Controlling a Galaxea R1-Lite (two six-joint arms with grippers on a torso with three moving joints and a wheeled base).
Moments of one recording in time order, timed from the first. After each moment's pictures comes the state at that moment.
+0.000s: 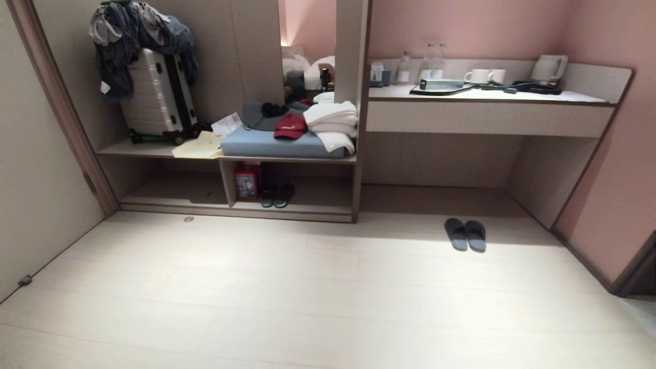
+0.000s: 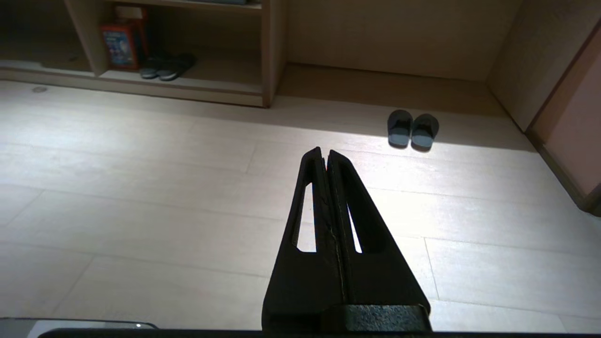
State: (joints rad) left arm 0.00 0.00 0.00 0.00 0.00 -0.02; right arm -0.01 0.00 0.00 0.00 0.00 -0.02
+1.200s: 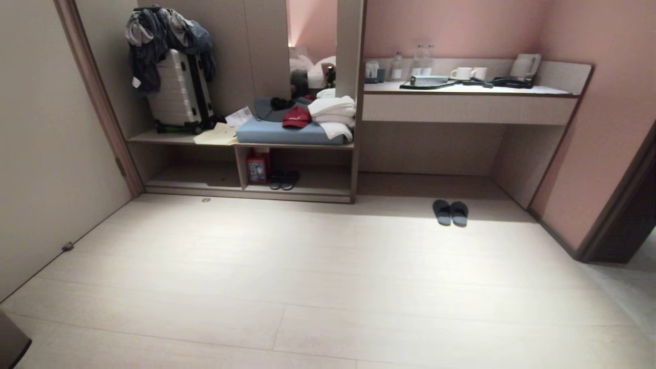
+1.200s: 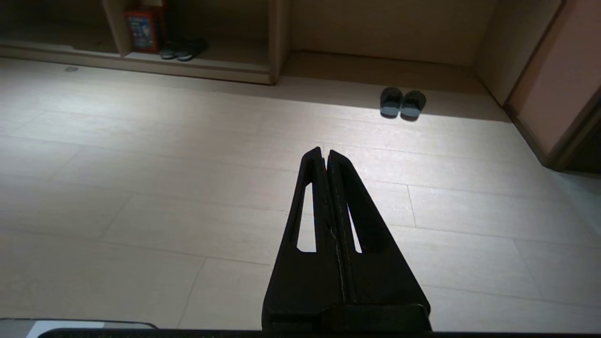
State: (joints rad) left arm 0.00 0.00 0.00 0.00 0.00 -0.01; right arm -0.01 0.00 0.00 0.00 0.00 -0.02
